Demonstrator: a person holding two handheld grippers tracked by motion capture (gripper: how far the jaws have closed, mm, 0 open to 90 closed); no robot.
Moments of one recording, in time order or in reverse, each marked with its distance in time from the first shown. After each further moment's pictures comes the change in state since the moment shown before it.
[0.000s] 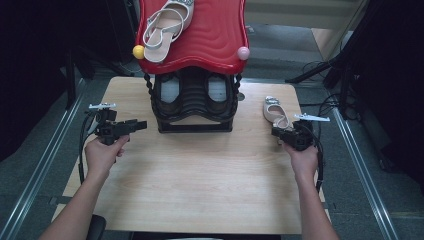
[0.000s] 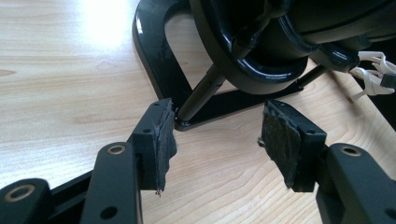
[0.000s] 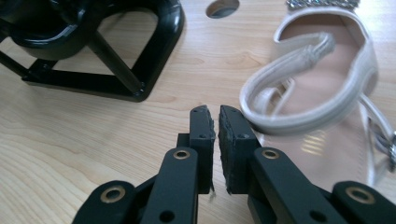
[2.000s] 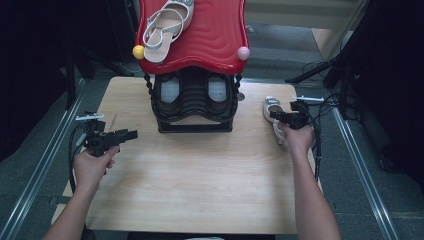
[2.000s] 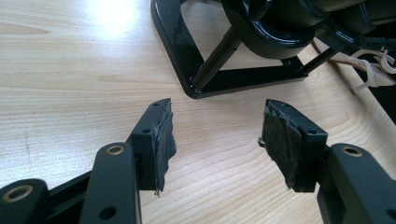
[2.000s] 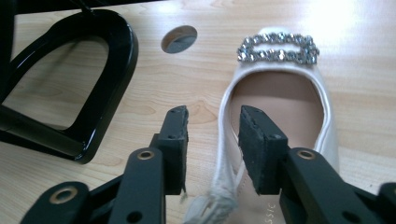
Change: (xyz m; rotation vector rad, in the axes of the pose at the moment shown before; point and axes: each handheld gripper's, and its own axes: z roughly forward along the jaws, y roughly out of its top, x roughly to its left) left arm 0.009 -0.027 -0.026 -0.005 0.015 -0.042; right arm -0.040 0.047 0.049 0.012 -0.066 0.067
